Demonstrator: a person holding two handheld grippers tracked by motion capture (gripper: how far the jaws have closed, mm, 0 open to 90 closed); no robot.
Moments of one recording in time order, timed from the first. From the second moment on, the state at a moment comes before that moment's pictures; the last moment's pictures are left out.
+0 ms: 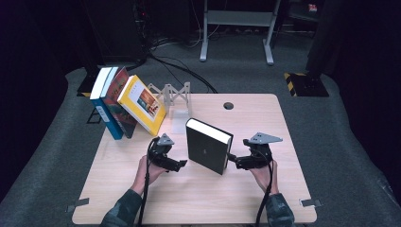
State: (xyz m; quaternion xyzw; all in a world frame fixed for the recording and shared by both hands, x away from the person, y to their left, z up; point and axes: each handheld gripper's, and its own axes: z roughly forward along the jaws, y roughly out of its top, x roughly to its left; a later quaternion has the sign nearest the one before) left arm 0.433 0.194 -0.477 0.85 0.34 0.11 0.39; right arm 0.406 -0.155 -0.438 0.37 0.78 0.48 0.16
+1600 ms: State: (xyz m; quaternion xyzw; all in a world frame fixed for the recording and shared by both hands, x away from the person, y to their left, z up) left arm 0.433 0.148 -0.474 0.85 0.31 0.08 0.41; right arm 0.419 -0.157 -0.442 0.39 0.78 0.47 0.15
